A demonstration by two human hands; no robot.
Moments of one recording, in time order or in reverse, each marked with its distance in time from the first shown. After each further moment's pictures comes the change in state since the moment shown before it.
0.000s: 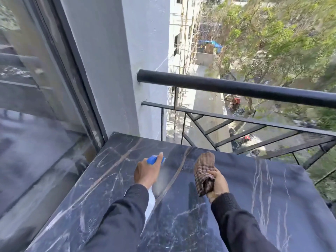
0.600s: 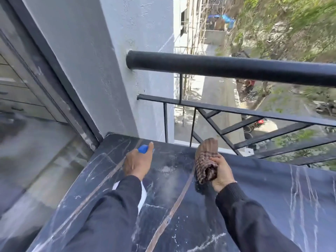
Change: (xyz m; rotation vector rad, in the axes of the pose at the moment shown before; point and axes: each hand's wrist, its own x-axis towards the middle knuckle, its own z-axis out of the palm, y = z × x) left_hand 0.147 -0.003 0.025 0.281 0.167 -0.088; right_hand 0.133 0.004 0.052 -0.009 -0.014 0.007
